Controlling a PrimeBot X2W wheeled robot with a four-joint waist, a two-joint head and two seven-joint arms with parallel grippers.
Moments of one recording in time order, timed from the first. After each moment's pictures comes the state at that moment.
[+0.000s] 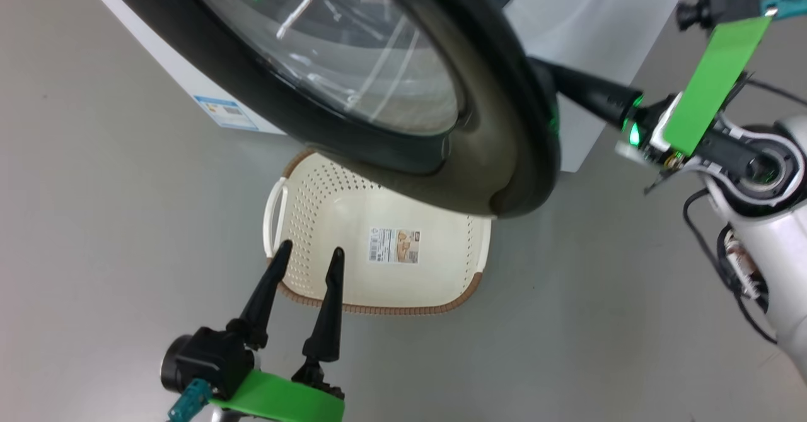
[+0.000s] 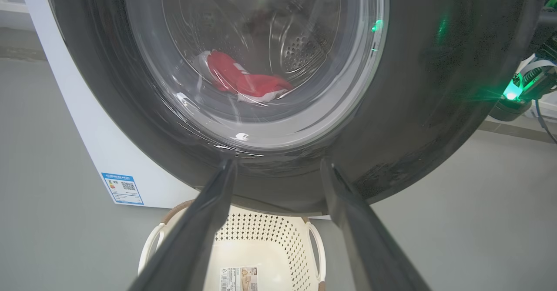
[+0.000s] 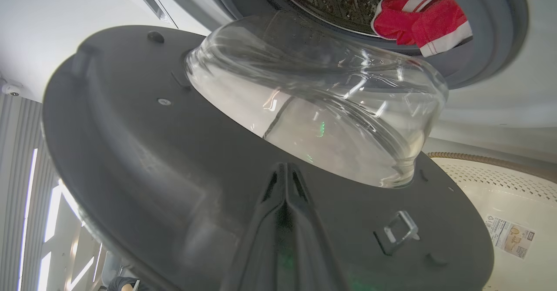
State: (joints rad) left arm -0.17 0.04 -0.27 0.10 -0.32 0.00 -0.25; right arm -0.81 -0.35 0.37 0.30 1.69 0.12 0.62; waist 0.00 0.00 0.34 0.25
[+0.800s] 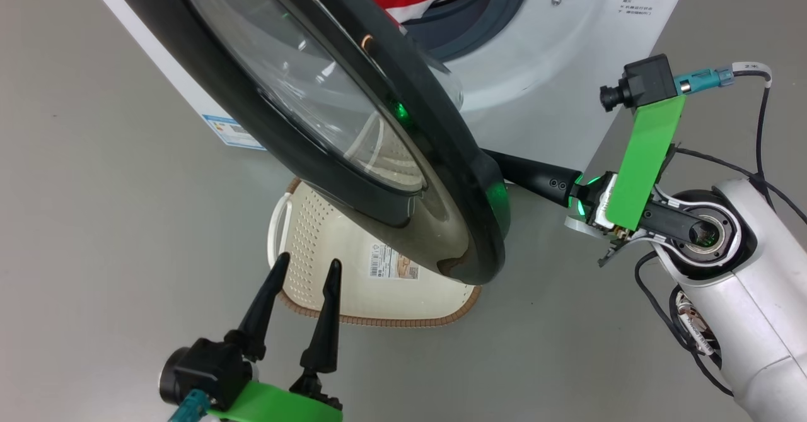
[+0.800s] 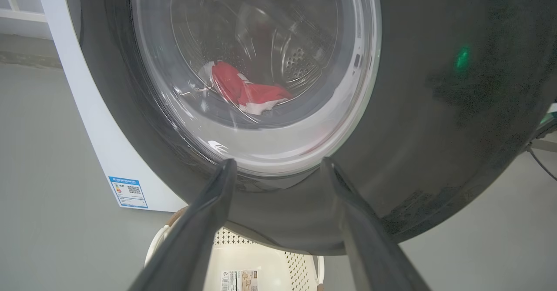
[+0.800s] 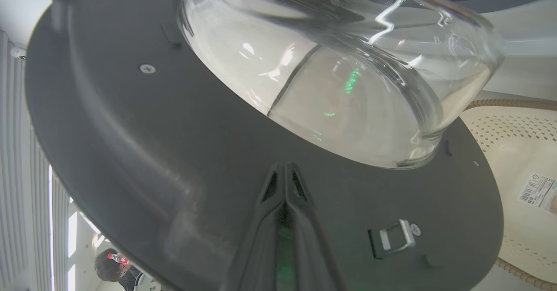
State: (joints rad) left arm -0.14 0.04 -0.26 0.09 -0.32 0.00 -0.25; right arm -0.66 -0.26 0.38 0.22 1.63 0.12 0.70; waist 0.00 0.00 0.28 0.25
